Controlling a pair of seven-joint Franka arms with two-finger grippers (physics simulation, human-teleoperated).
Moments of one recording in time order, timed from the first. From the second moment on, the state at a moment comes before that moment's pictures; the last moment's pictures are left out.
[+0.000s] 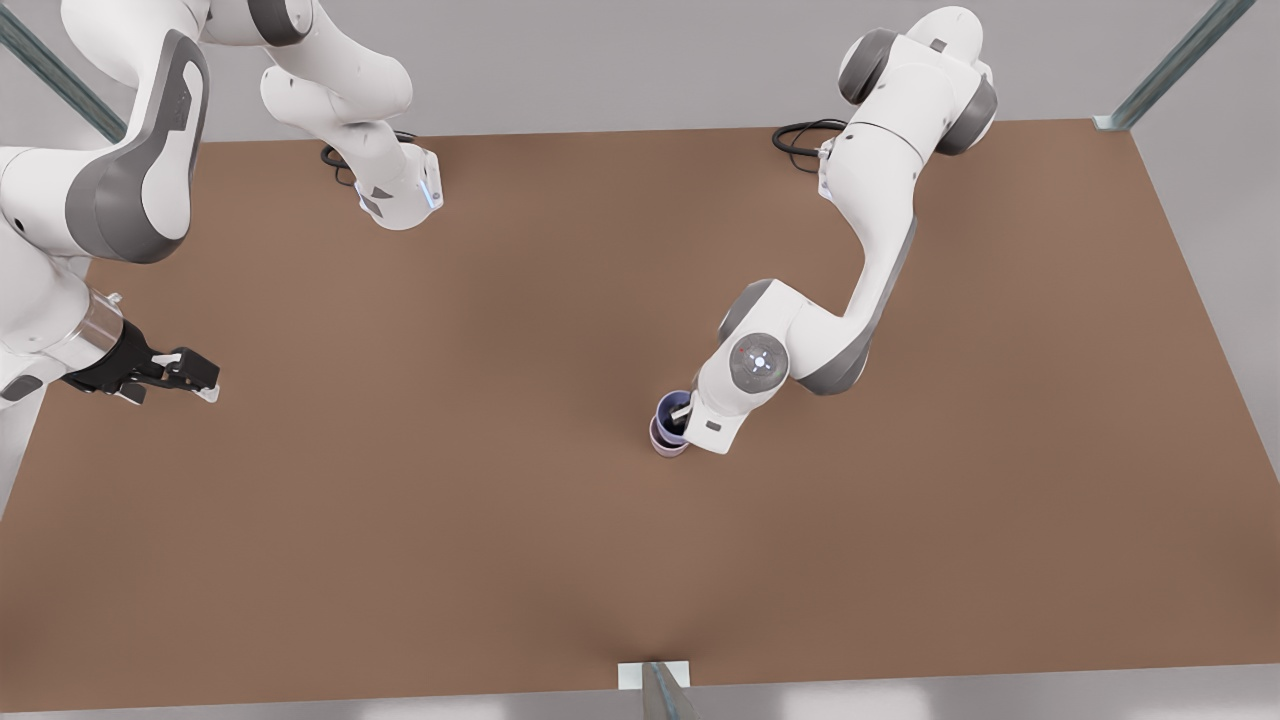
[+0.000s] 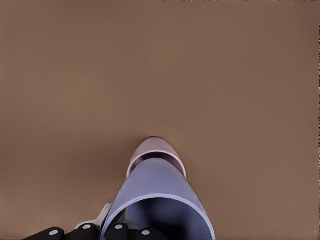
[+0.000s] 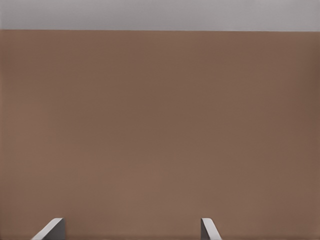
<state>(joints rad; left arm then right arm) -0.44 0.69 -0.20 -1.27 -0.07 1.89 -0.99 0.08 0.20 -0.18 -1.36 0.03 1.62 -0.09</state>
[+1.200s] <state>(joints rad) -0.46 0.72 -0.20 -1.27 -0.06 1.92 -1.06 0.08 0.20 -0.18 -1.36 0.03 1.62 -0.10</state>
